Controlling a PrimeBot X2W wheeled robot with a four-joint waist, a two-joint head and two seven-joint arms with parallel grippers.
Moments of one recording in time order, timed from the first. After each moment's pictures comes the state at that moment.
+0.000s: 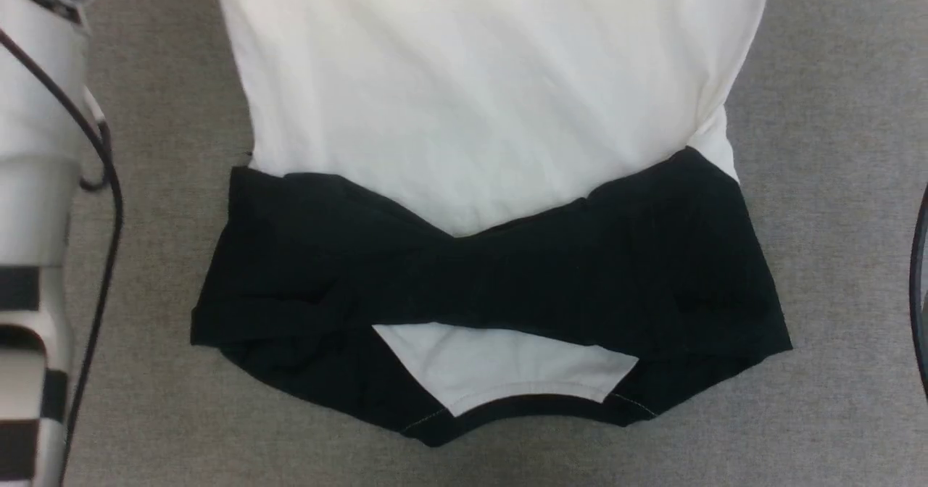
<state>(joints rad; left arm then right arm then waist) -1.30 0.39 -0.36 0.58 -0.63 -0.10 0.19 -1.31 -0.21 0.10 0.54 0.19 0.13 0.55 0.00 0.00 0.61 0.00</state>
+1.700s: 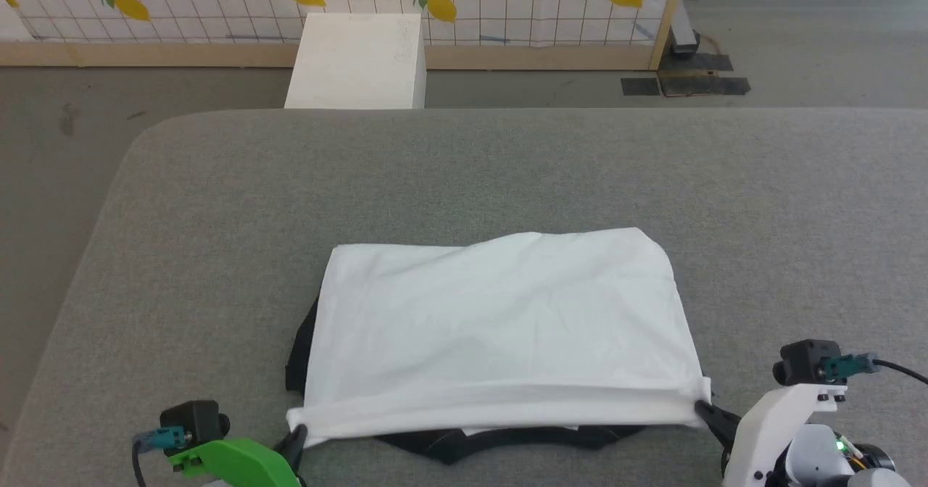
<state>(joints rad) 0.04 0.39 -0.38 0.13 -0.95 0.21 0.15 0.01 -0.14 -0.02 0.15 0.48 0.13 0.60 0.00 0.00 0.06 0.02</state>
